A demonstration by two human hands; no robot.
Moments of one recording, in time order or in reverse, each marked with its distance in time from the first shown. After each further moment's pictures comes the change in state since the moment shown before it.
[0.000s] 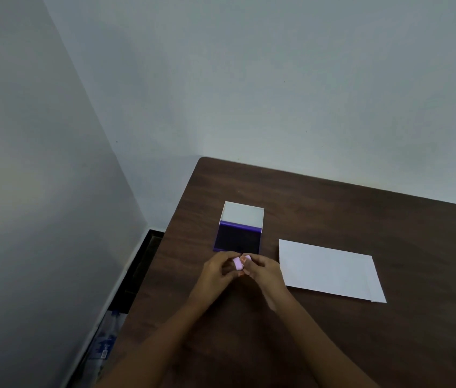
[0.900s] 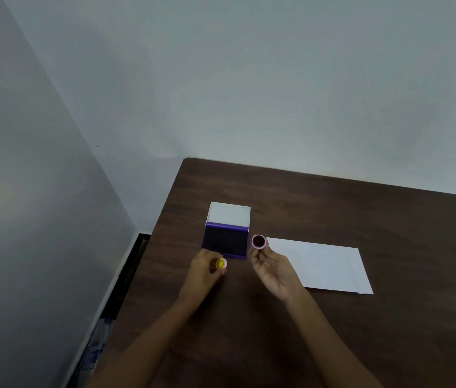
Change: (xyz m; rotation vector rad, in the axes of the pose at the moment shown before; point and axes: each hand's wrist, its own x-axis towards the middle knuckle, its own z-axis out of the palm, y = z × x) left_hand 0.017 -0.006 0.002 0.223 -0.013 -0.056; right_hand 0.002 -0.023 -0.039 1.197 -0.171 0.305
